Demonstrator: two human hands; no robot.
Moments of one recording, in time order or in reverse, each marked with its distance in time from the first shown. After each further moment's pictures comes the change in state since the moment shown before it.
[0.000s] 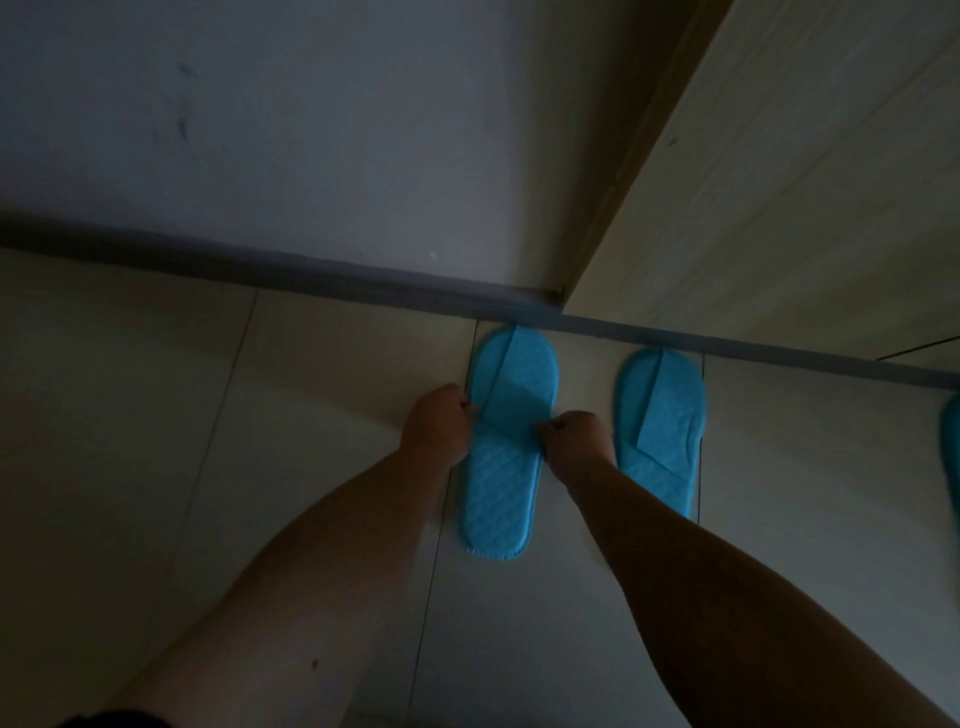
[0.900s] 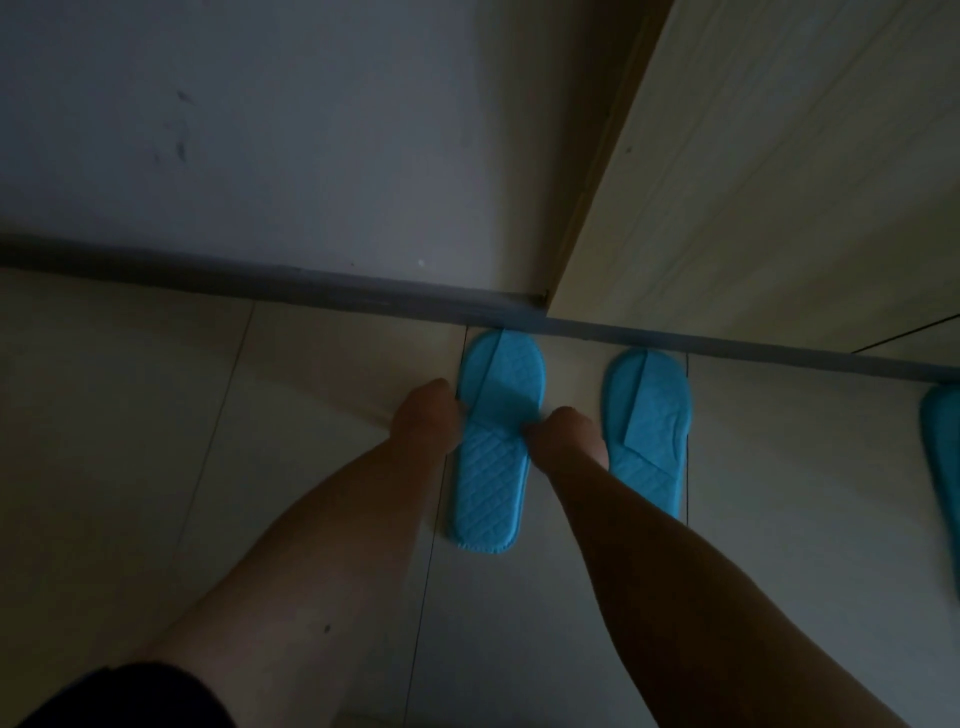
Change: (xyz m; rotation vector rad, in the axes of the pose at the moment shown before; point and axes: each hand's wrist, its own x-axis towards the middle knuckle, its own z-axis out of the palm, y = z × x) left_hand 0.011 0.009 -0.005 0.231 -0.016 -0.064; right_hand -0.011 -0.012 -0.004 -0.286 0.047 0.012
